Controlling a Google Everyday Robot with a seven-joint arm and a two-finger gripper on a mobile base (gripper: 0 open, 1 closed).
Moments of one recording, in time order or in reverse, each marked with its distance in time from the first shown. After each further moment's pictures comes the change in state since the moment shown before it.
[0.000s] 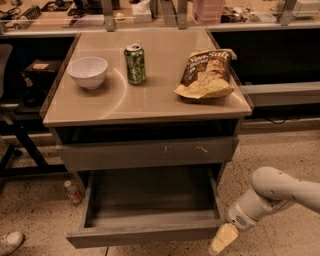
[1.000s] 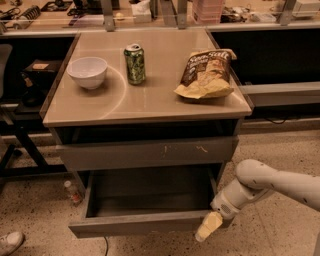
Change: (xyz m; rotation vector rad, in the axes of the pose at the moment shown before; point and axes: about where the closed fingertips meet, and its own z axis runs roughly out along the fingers) arm -0.055 -0.026 0.027 -0.030 -0.049 -0.074
